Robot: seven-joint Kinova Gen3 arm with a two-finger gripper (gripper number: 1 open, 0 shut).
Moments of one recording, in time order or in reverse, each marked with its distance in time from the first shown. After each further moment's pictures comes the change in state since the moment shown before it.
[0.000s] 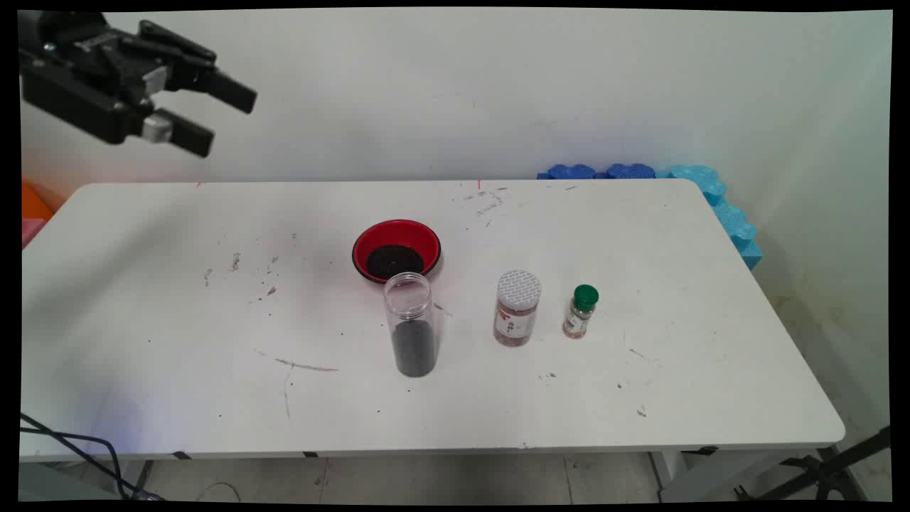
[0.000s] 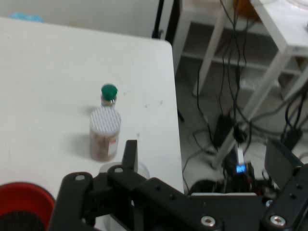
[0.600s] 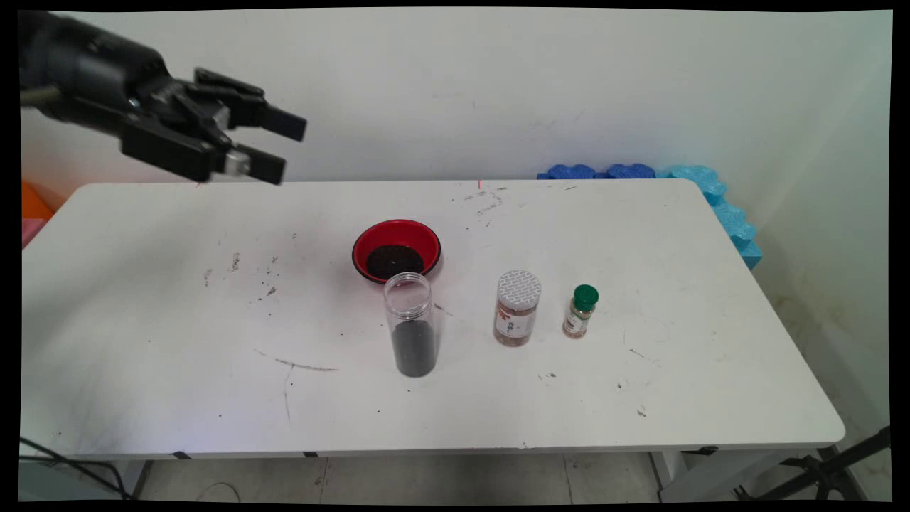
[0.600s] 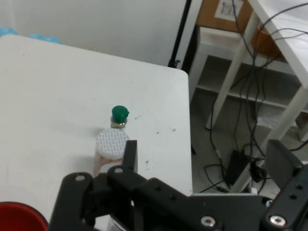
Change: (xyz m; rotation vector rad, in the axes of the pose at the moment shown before) arm -0.038 0.006 0.054 0.054 0.111 -0.060
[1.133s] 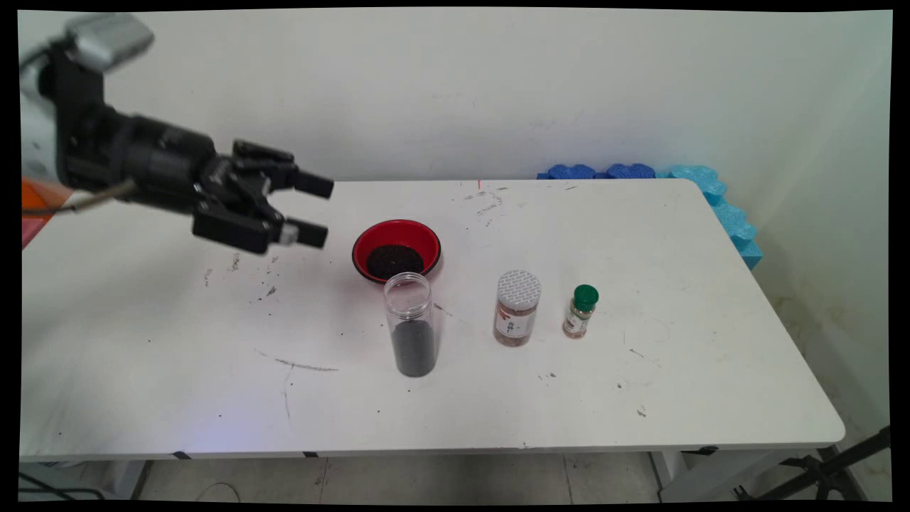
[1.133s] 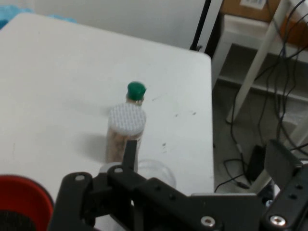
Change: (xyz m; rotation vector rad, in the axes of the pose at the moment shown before) arm -0.061 0.003 0.043 0.067 -0.002 -0.014
